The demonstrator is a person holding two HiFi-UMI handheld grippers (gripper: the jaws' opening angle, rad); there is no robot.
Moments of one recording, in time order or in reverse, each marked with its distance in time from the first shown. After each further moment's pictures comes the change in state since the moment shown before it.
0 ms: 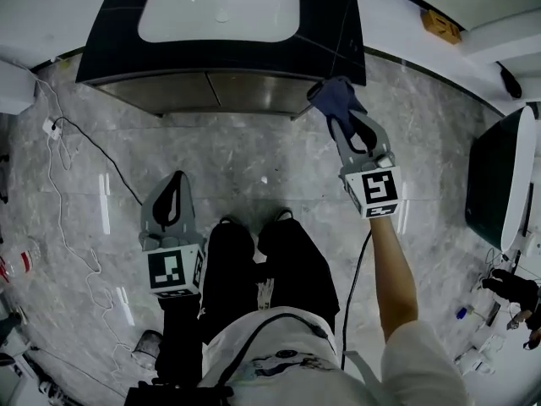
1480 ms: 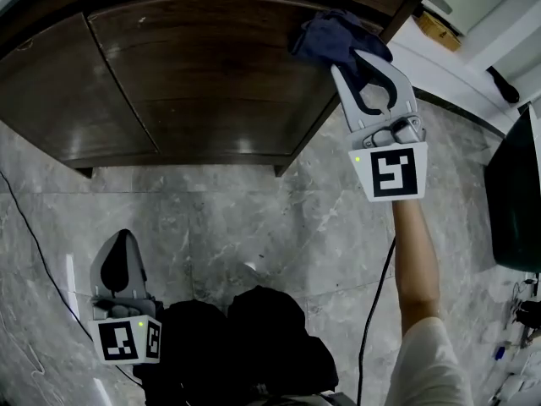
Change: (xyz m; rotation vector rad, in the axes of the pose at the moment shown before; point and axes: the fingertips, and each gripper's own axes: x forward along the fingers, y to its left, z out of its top) left arm 0.181 -0.007 -0.340 0.029 -0.207 0.052; right arm 0.159 -0.026 -0.188 -0.602 -0.377 -0.261
